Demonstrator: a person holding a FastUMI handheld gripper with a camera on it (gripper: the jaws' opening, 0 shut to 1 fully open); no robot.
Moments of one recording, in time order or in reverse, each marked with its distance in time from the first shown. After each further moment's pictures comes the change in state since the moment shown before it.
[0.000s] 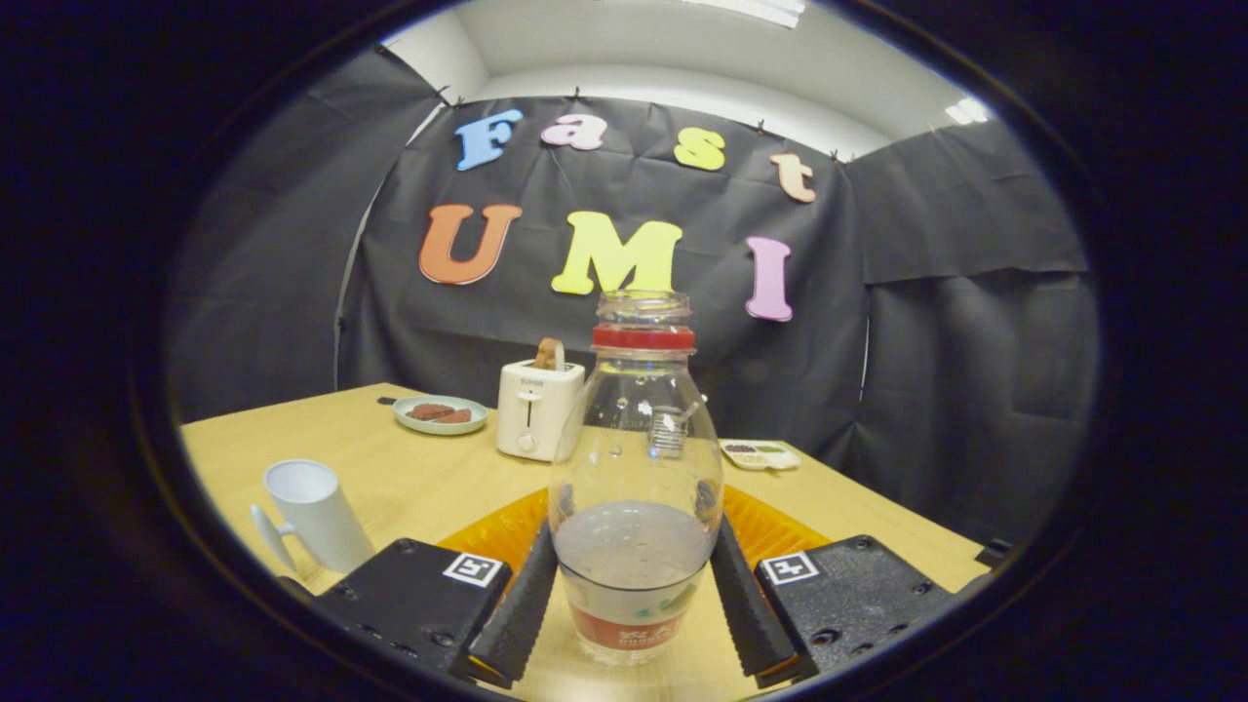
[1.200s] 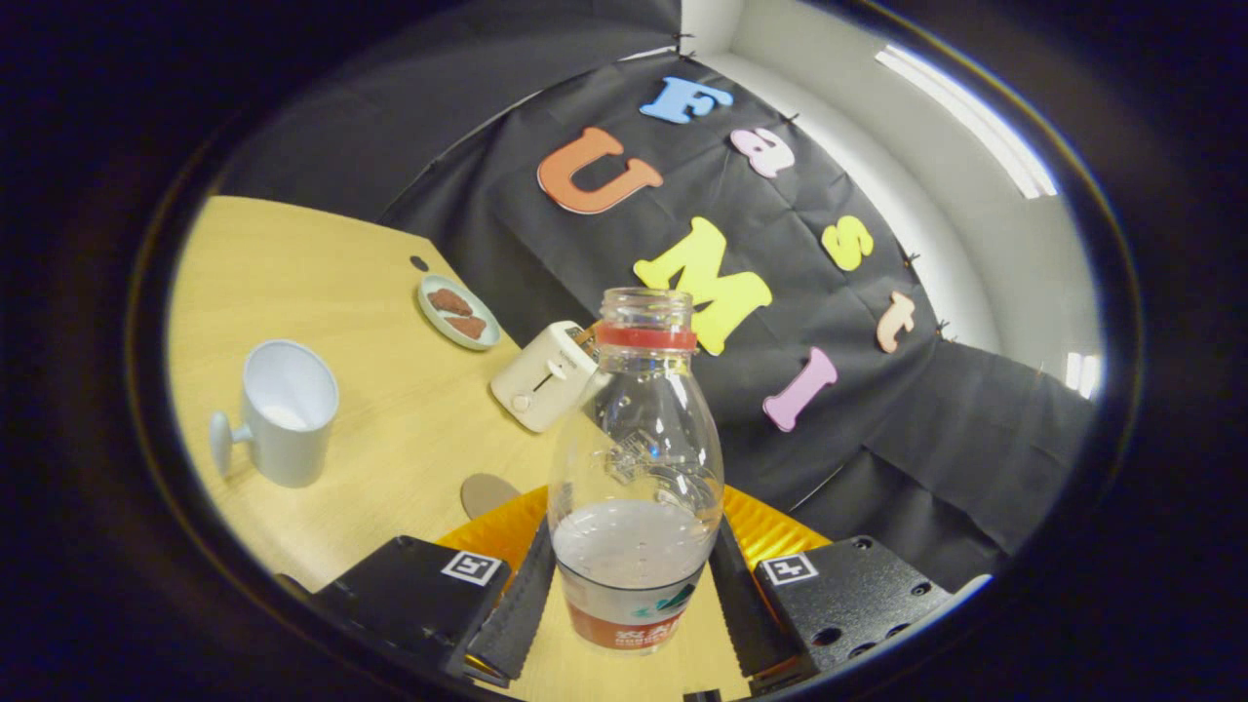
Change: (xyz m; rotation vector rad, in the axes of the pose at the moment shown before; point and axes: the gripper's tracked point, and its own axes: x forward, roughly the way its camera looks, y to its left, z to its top) arm -0.001 0.052 0.048 -0.703 0.060 -0.023
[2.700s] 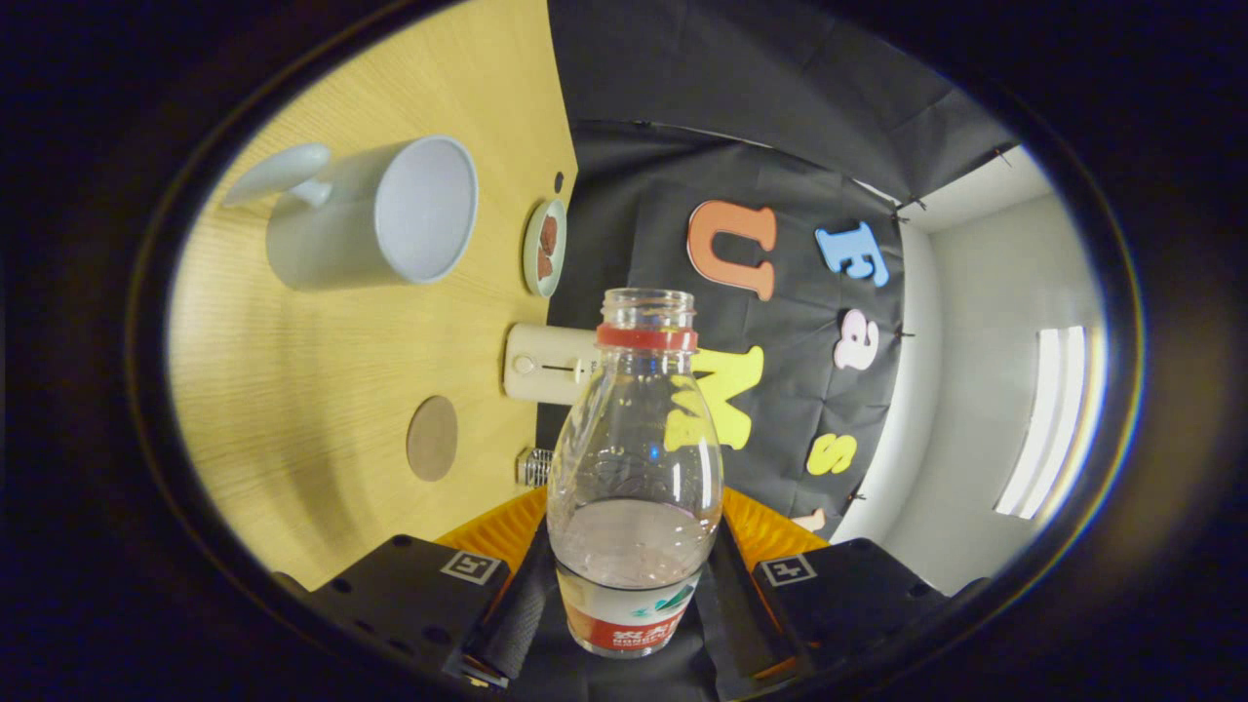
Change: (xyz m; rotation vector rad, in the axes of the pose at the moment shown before) arm -0.010 0.033 0.033 -0.815 -0.113 -0.130
